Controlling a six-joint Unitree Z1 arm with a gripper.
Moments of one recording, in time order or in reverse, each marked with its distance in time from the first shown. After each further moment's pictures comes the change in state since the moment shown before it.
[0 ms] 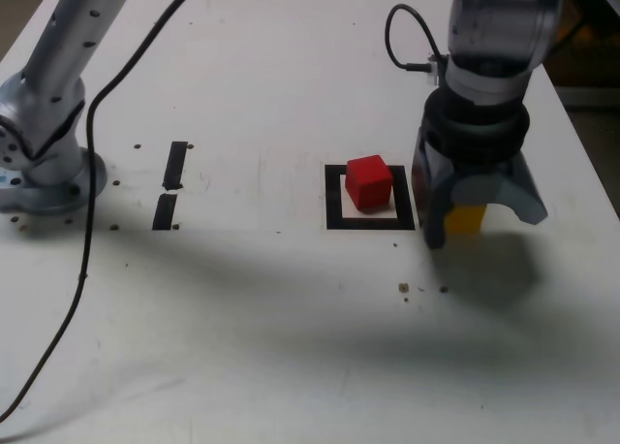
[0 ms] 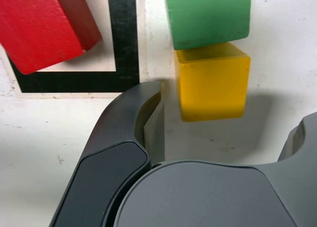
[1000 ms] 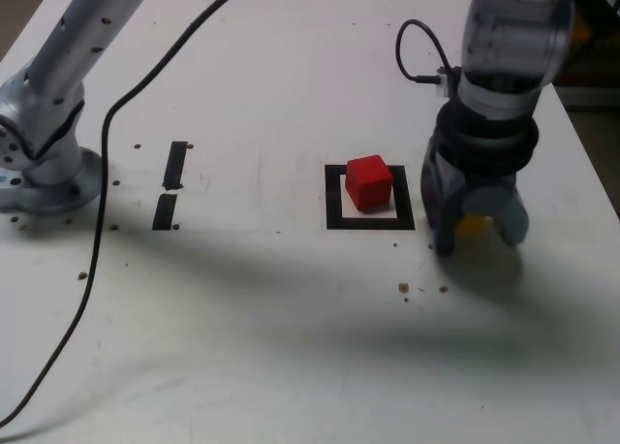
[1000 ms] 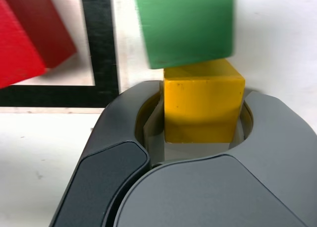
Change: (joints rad) arm 0.012 0.058 -0.036 -0.036 0.016 0.000
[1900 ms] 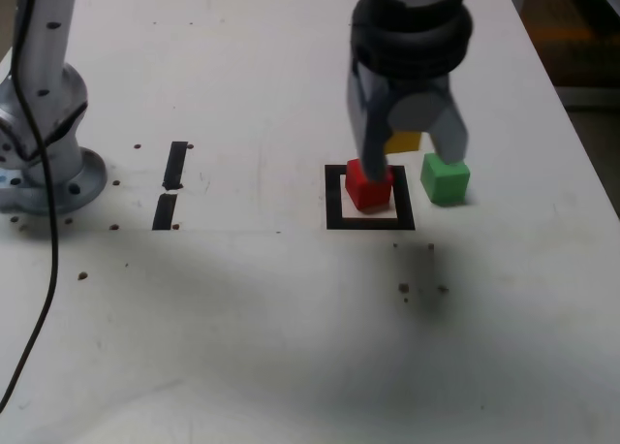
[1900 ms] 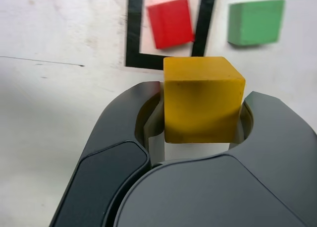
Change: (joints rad) arm -0.105 -0.284 0.056 0.288 0.077 -0.208
